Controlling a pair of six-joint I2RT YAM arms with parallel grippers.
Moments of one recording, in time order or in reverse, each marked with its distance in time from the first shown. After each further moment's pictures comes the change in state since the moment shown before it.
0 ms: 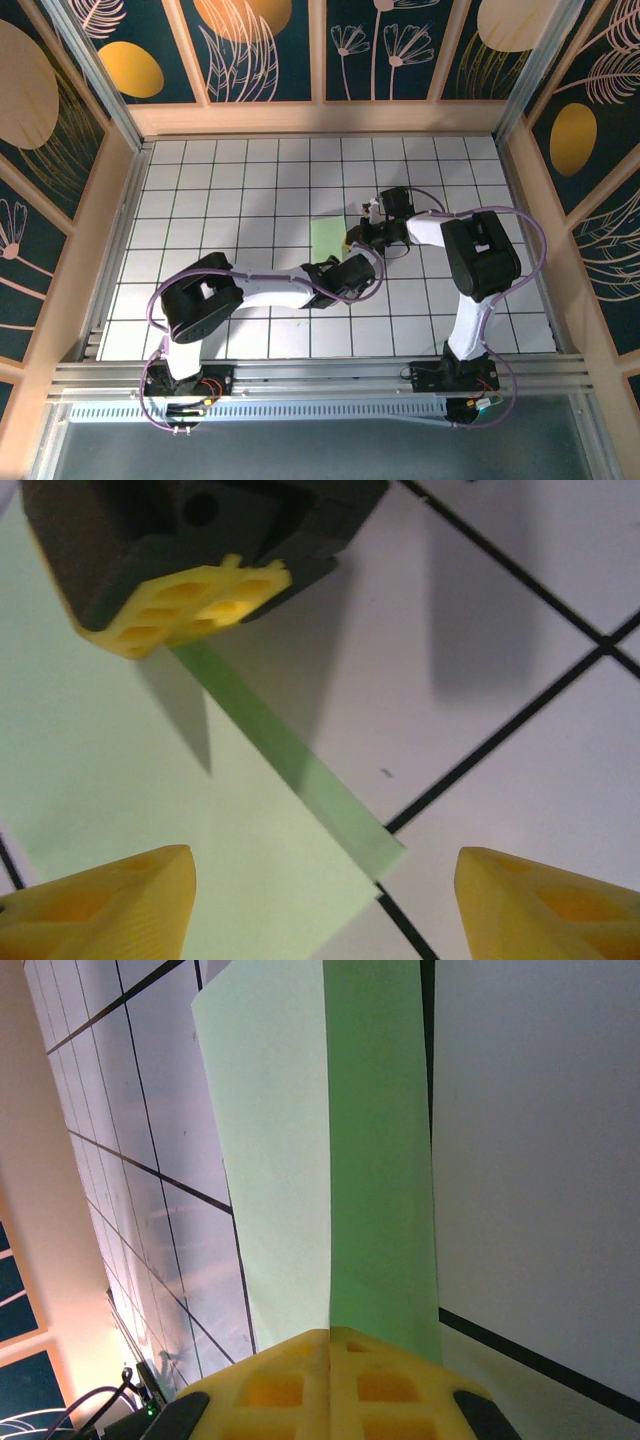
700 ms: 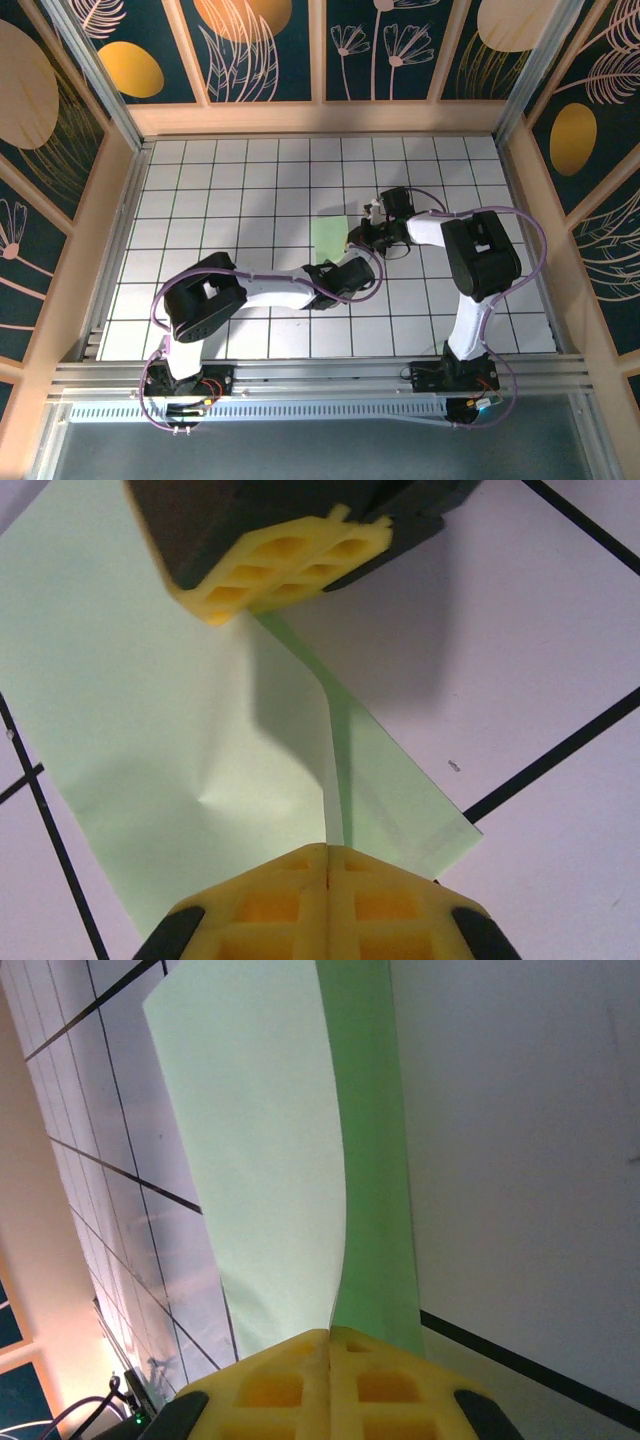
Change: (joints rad) left arm -0.001 0.006 -0.017 -0.009 -0.064 -0.047; right arm -0.004 -0.002 0.000 -0.027 0.032 -0.009
